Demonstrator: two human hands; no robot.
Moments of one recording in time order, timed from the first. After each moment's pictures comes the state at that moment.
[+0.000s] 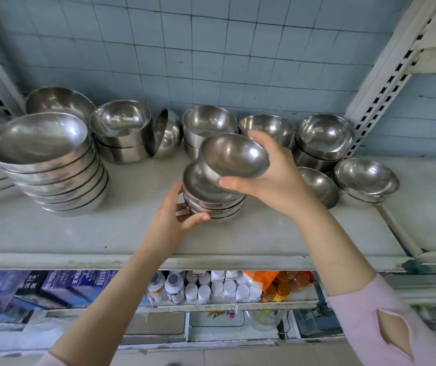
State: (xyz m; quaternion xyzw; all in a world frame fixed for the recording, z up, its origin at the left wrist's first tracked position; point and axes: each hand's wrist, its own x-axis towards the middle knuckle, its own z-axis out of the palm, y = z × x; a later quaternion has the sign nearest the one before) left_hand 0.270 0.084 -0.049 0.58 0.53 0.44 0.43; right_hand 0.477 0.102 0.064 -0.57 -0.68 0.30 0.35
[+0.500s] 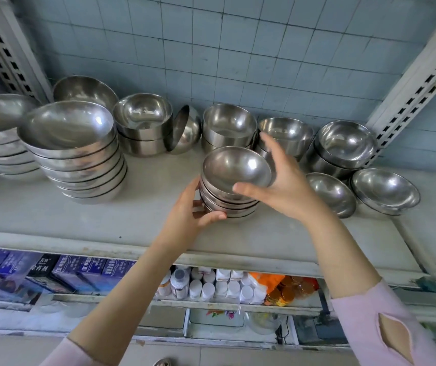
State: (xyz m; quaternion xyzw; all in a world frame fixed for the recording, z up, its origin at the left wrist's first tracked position) left_hand 0.271 0.086 -0.051 0.57 0.54 0.45 0.42; right_hand 0.470 0.109 0.054 -0.55 -0.74 0.26 0.29
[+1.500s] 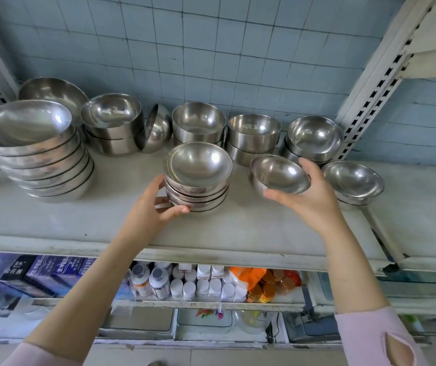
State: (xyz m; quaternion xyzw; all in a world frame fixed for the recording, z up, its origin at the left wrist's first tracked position) left_hand 0.270 0.085 -0.052 0.58 0.56 0.44 0.39; right_hand 0.580 0.098 0.022 -0.65 -0.60 0.27 0.38
